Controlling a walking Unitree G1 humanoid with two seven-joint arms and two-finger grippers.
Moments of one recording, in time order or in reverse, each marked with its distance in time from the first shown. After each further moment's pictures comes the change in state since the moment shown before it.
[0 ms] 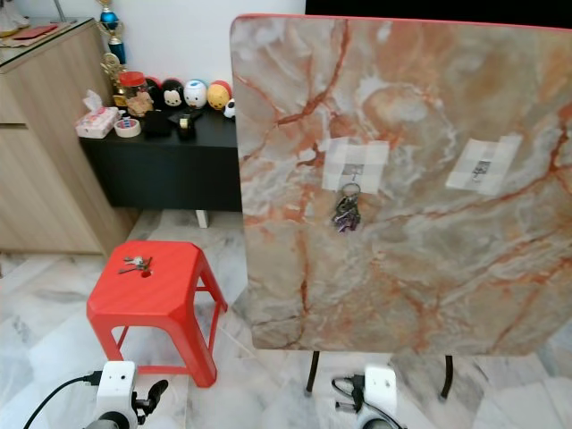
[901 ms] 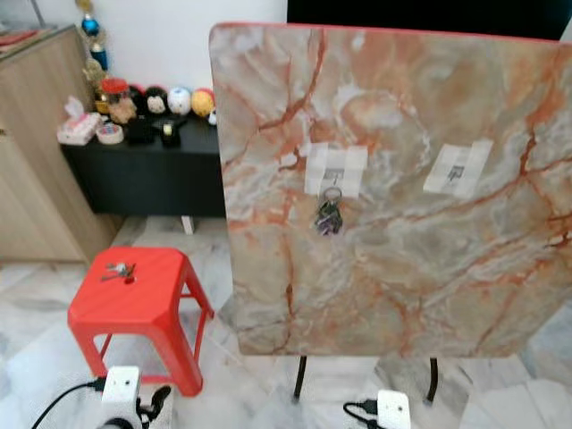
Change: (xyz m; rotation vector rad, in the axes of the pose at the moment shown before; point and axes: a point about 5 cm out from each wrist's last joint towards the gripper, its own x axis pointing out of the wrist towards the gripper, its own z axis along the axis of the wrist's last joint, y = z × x) left arm -0.004 -0.004 -0.011 -0.006 0.039 0.026; right arm -0.029 -0.031 -0.071 -0.029 0.217 -0.065
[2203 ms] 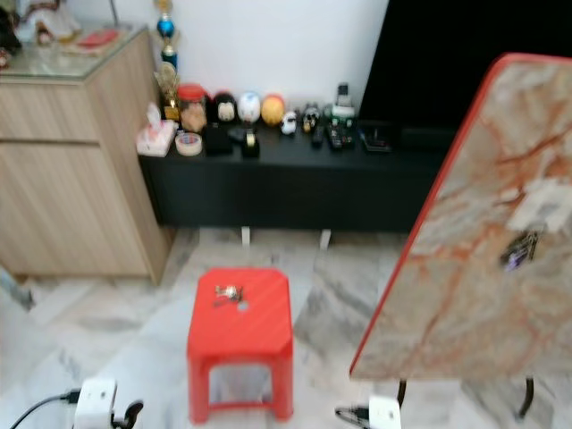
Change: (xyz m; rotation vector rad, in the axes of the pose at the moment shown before) left arm -0.009 0.036 -0.009 0.048 0.052 0.103; right arm 0.000 0.004 -0.006 0.024 0.068 -0.029
